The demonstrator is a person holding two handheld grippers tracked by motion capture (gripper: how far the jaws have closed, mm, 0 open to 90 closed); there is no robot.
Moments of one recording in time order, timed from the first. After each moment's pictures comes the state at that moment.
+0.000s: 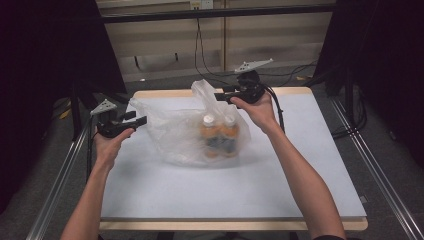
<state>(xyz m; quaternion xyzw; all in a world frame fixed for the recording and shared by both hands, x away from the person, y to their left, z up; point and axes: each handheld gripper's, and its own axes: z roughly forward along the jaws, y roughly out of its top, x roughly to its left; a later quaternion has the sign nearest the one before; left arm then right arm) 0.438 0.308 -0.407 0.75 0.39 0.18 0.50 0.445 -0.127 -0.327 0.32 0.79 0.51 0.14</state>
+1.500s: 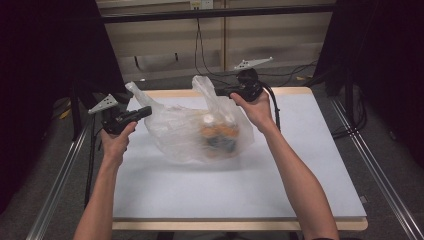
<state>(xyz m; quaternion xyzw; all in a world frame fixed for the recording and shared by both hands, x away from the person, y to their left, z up) 0.424 0.288 -0.383 0.73 0.31 0.14 0.60 0.444 -0.128 -0.323 0.31 0.78 0.53 0.12</state>
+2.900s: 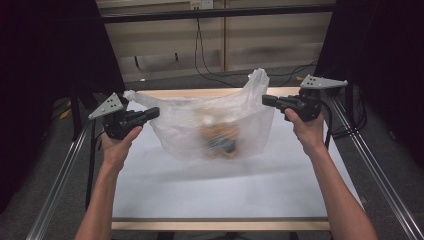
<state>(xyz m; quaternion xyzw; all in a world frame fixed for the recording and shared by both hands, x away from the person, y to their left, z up) 0.378 0.253 -0.339 0.75 0.23 0.17 0.60 0.356 -0.246 -0.326 0.32 0.71 0.61 0.16</state>
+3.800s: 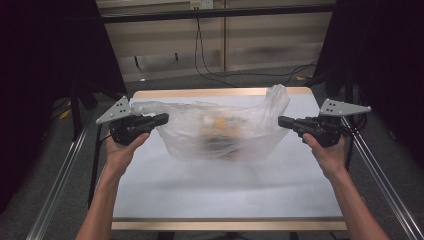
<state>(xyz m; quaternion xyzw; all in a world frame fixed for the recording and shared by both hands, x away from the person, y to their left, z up) 0.359 0.230 -0.331 0.77 0.18 0.15 0.59 0.300 -0.272 -0.345 0.31 0.73 0.59 0.18</state>
